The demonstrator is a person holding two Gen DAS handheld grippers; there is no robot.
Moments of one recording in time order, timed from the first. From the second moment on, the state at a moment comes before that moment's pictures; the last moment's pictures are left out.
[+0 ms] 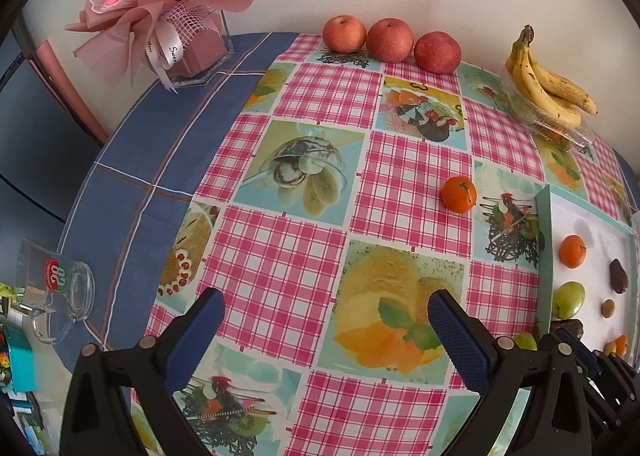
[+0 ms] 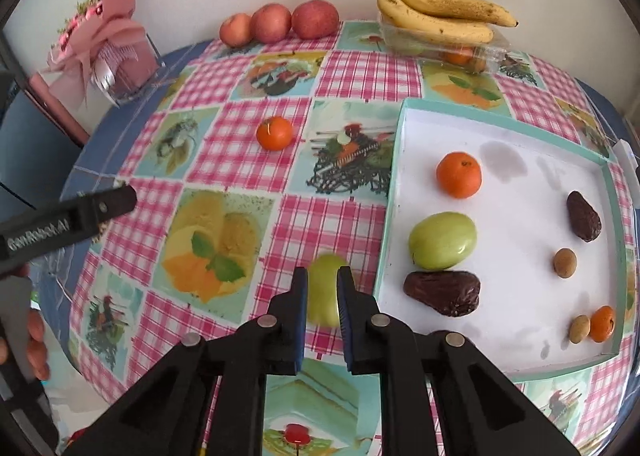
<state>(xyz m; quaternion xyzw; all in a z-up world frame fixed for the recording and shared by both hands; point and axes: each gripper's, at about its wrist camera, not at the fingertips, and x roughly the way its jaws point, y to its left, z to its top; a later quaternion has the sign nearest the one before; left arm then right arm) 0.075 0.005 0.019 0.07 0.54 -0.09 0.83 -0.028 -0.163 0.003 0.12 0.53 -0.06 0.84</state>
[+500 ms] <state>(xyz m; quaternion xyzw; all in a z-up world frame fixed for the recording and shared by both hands) 0.076 0.005 0.015 0.07 0.55 -0.09 0.83 -0.020 -0.165 -0.027 0.15 0.56 -0.04 0.82</state>
